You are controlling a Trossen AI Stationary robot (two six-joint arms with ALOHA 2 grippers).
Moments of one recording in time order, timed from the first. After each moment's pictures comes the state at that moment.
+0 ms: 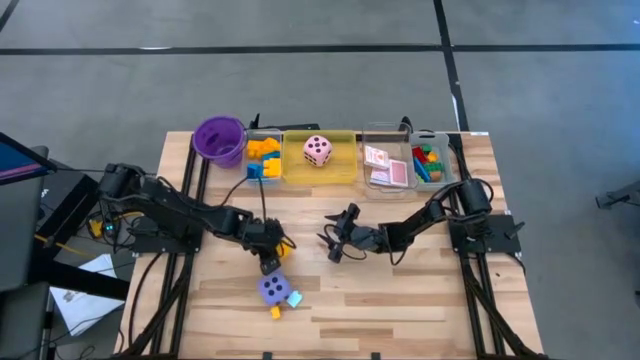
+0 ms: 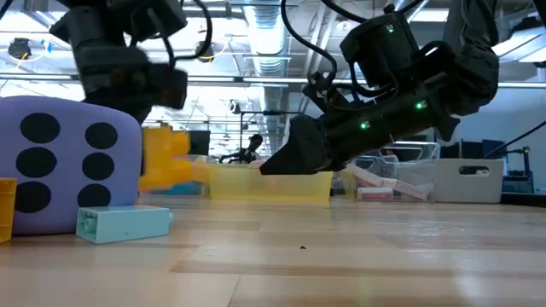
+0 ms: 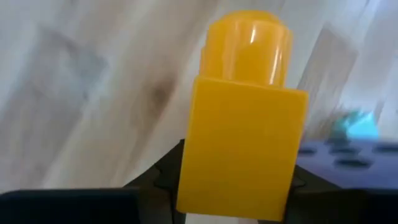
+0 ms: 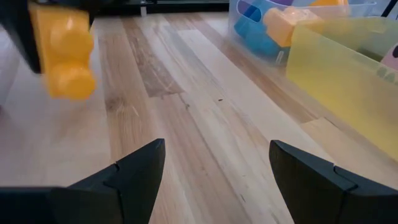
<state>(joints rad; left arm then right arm) -0.22 1.45 0.70 -0.35 -0.01 -0.71 0.18 2.02 0.75 0.85 0.57 0.17</state>
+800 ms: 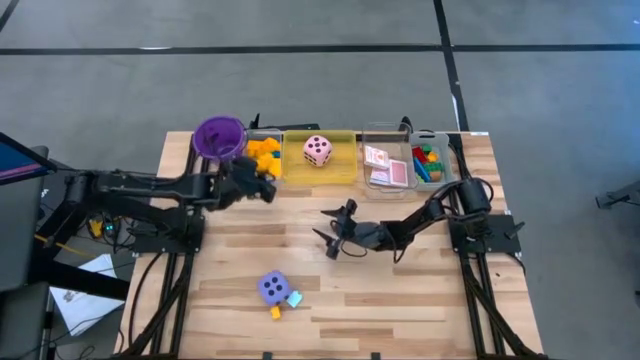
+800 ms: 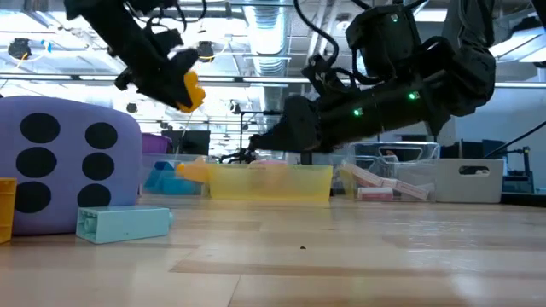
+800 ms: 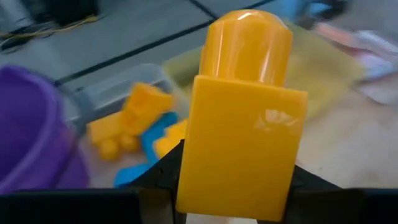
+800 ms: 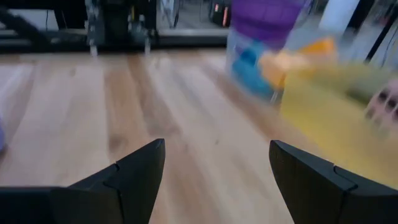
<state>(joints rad) 0.10 1.09 0.70 -0.38 -0.78 -0.56 0.17 2.02 0.75 1.01 0.57 0.06</state>
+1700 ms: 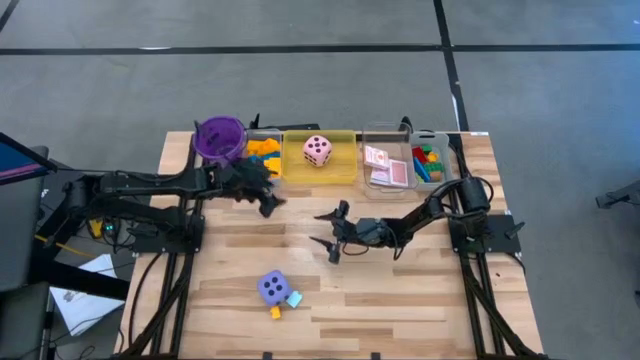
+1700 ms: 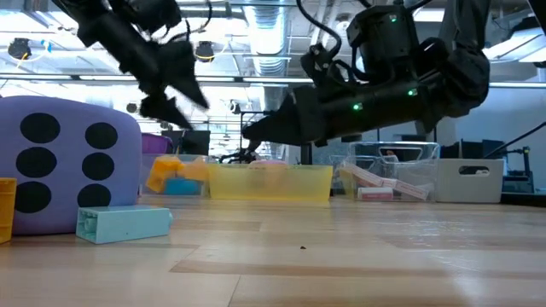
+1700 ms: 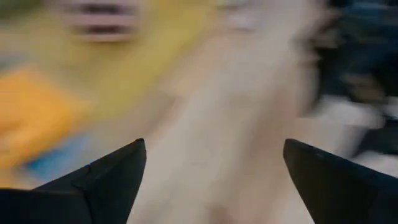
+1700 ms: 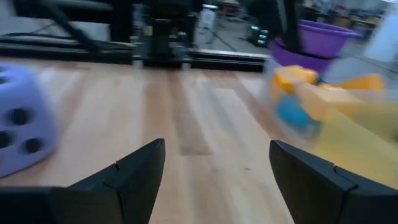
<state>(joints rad) 0.27 1.10 0.65 -0.25 -0.06 -0.42 0.14 2.02 0.75 1.09 0.37 -0.06</state>
